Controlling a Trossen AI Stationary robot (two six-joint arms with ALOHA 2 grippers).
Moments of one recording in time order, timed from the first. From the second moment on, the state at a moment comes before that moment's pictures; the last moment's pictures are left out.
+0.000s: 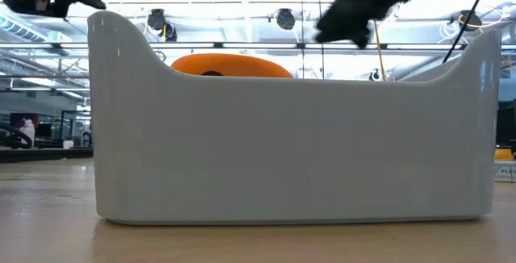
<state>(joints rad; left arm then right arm) -0.59 1.15 0.88 -0.46 -0.34 -1.44 0.11 1.22 0.85 -0.16 0.09 0.35</state>
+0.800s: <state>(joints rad) -0.61 1.37 0.88 -0.19 -0.40 -1.46 0.49 1.14 0.78 -0.91 0.08 0.78</state>
